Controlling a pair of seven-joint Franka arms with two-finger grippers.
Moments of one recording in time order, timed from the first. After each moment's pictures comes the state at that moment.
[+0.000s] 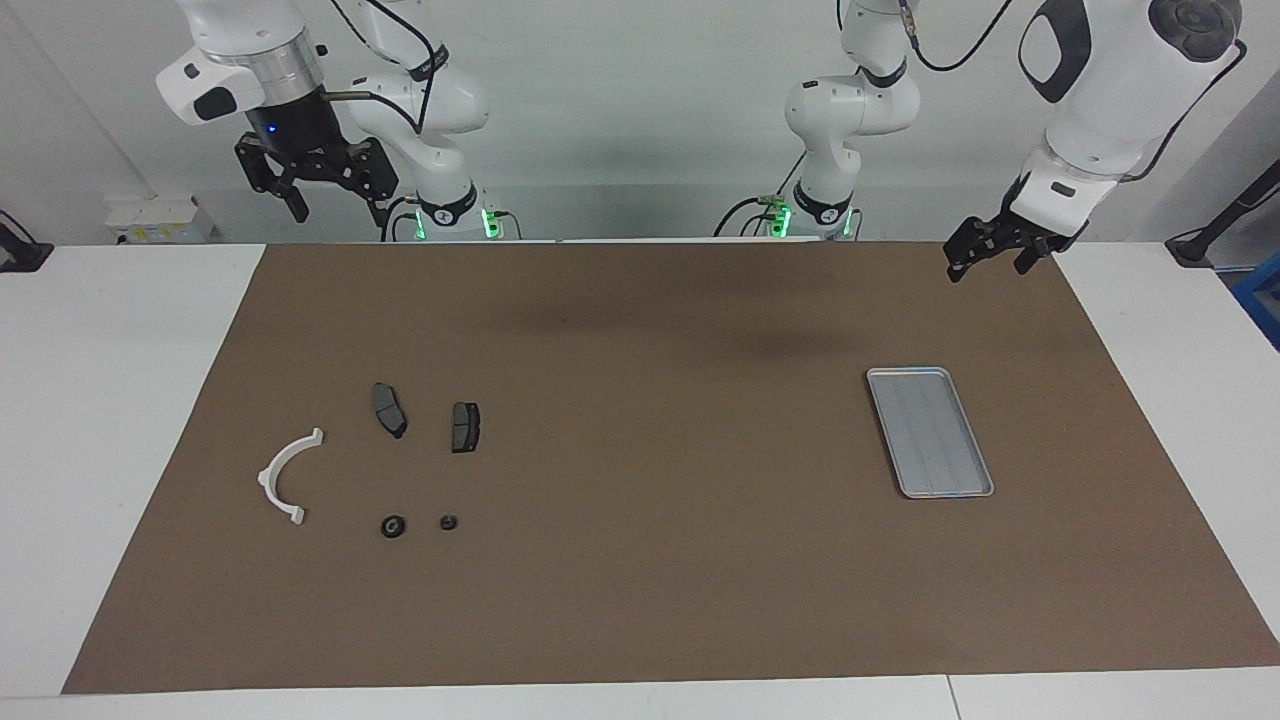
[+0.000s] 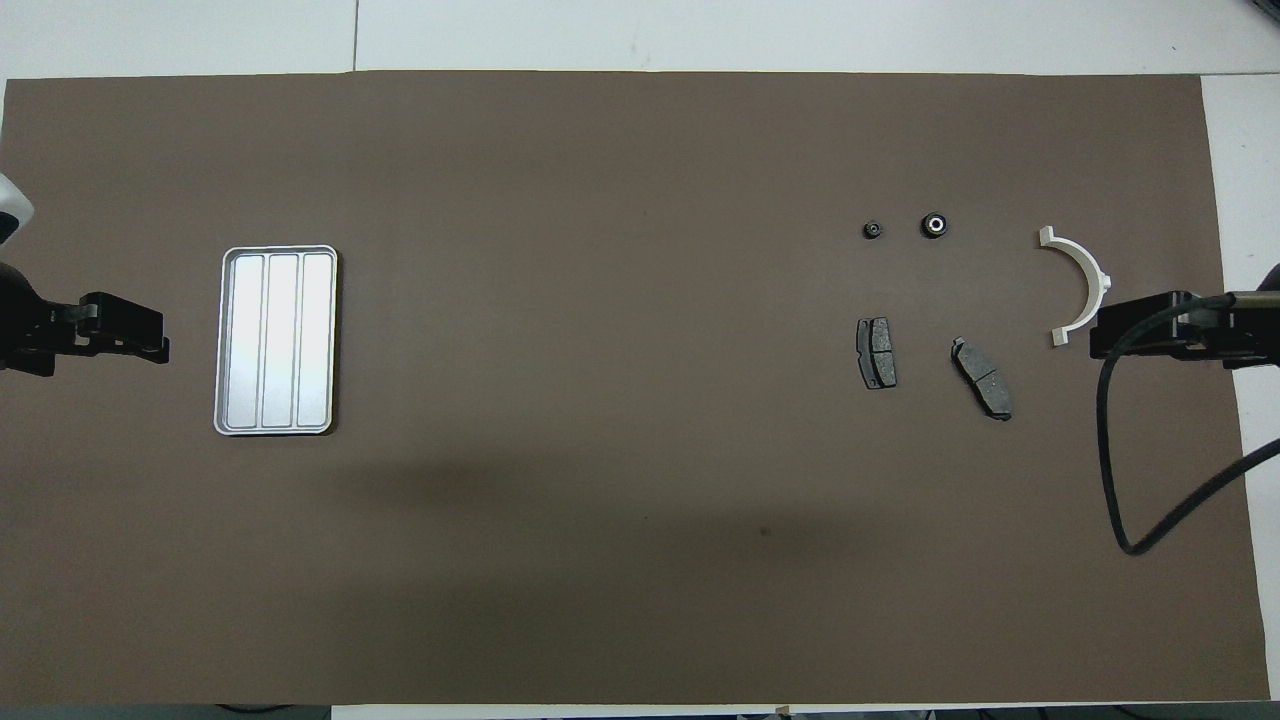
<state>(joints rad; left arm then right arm) 0.00 -0.04 -0.04 -1.68 0.02 1.54 -0.08 0.04 -0.11 0.04 -1.58 0.00 1.47 0.19</state>
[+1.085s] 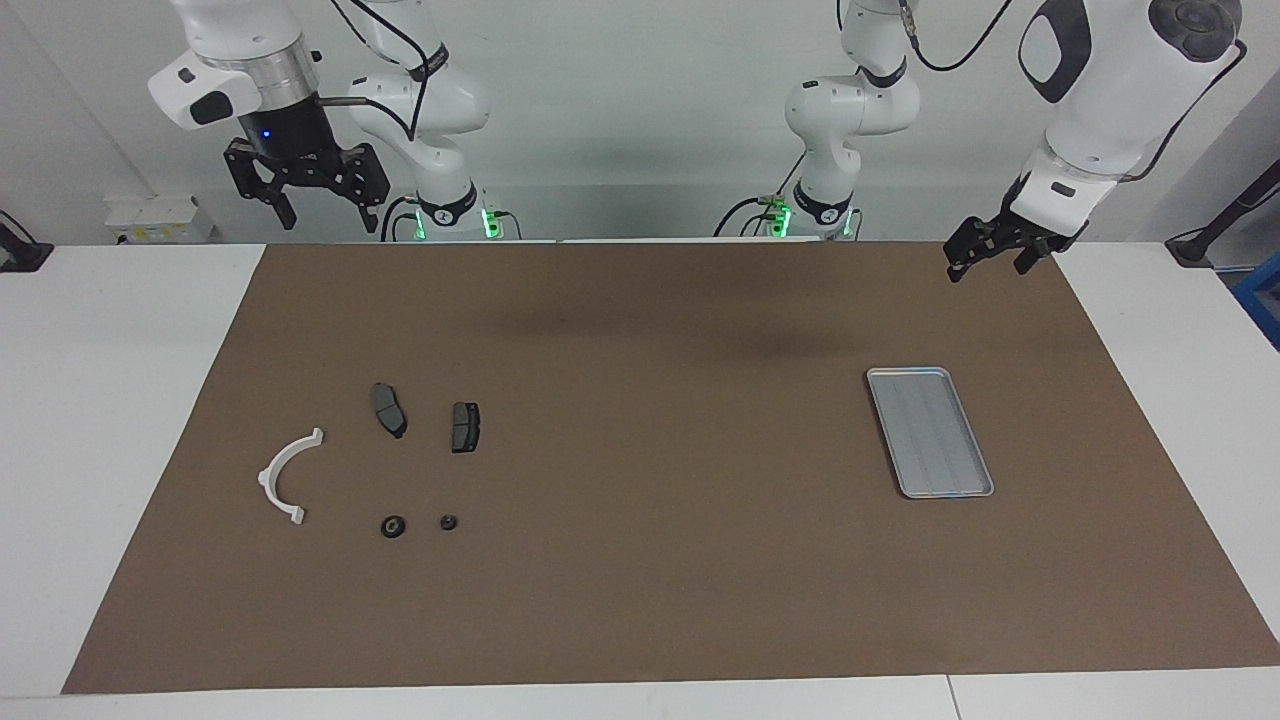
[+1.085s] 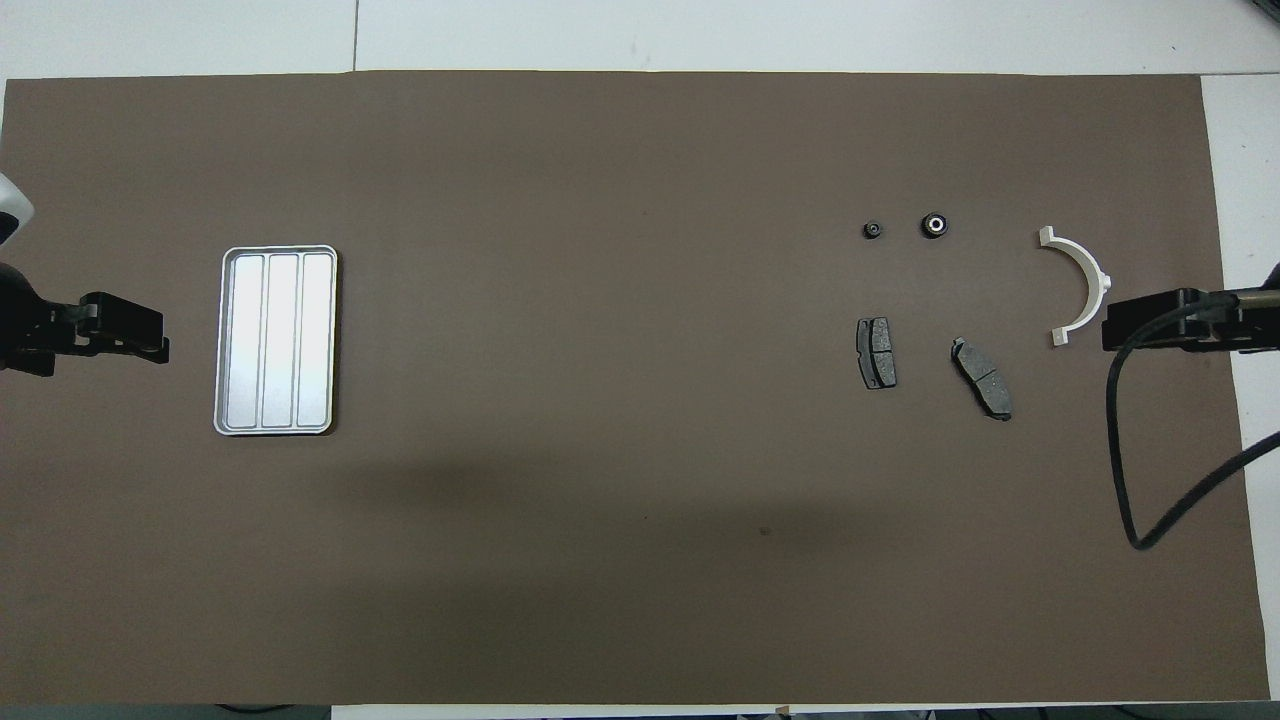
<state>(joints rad) 0.00 -0.04 -0.04 -1.68 0.02 1.54 -0.08 0.03 -0.11 0.04 -1.59 -0.03 1.50 0.12</state>
